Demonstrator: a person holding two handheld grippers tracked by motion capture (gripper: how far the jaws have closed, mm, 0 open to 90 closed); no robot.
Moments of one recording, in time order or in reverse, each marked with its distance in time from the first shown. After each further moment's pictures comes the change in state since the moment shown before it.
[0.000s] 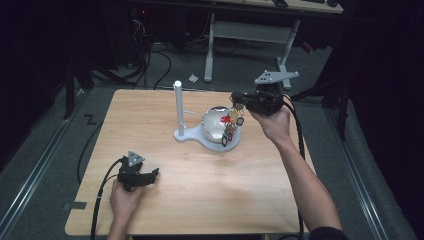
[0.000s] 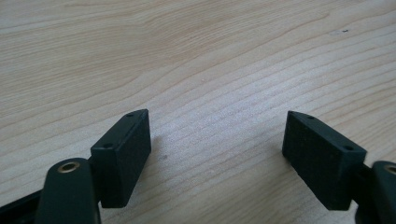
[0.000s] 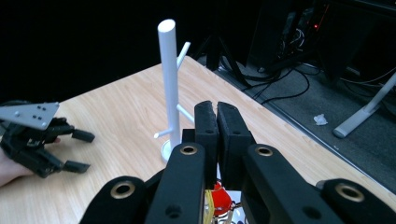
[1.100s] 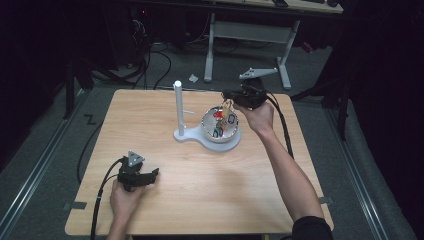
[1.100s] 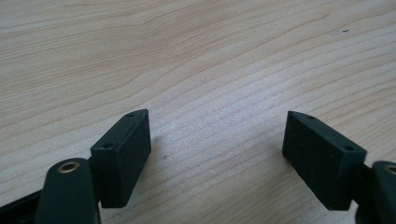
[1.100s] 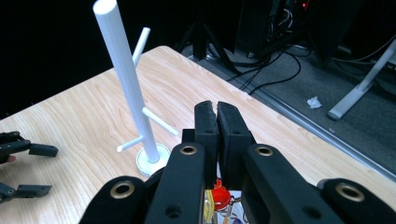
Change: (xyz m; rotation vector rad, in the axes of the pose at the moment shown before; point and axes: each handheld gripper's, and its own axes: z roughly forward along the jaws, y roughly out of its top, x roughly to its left) left arm 0.000 0.000 0.000 0.001 0.000 0.003; right arm -0.023 -0.008 0.059 0.052 -0.049 0.067
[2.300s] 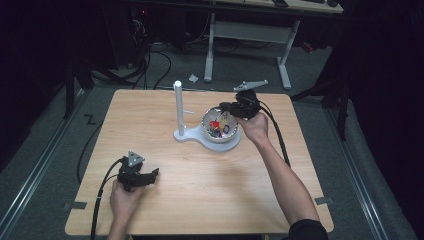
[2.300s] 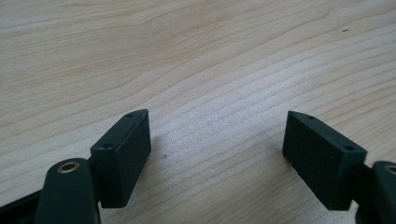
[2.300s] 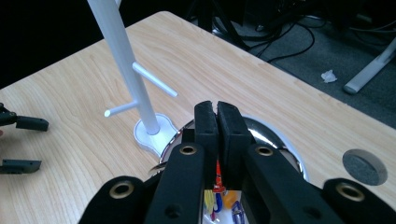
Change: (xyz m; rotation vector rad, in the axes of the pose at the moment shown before) left arm 0.000 0.000 0.000 -0.001 0.000 0.000; right arm -0.004 -0.037 0.032 0.092 0.029 0.032
